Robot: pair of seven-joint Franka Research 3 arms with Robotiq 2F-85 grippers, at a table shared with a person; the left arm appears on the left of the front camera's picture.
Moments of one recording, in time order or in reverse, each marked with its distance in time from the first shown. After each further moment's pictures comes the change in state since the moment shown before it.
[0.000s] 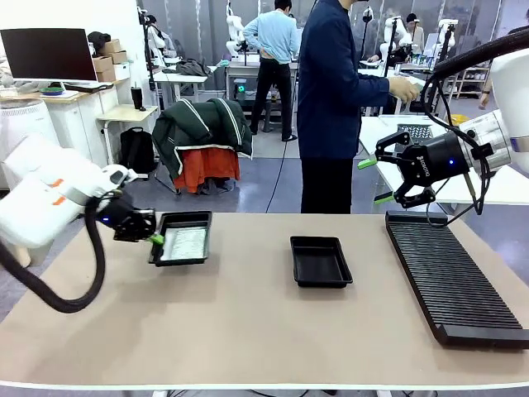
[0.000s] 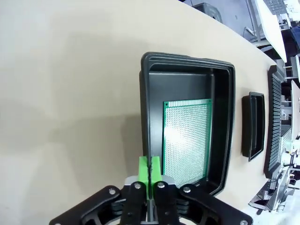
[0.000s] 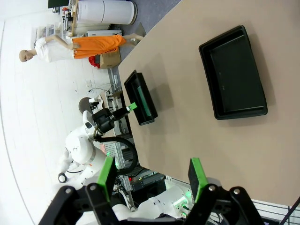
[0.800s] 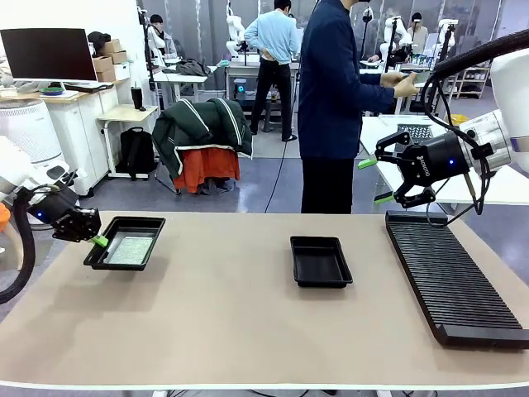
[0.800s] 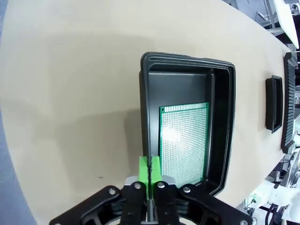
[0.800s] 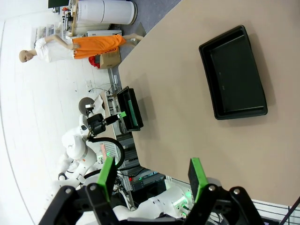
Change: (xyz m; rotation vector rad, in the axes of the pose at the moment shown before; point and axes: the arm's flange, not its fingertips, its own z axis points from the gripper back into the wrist) left arm 0.013 0.091 0.073 0.062 0.100 -0.047; right arm 0.000 0.000 0.000 0.000 0.000 0.000
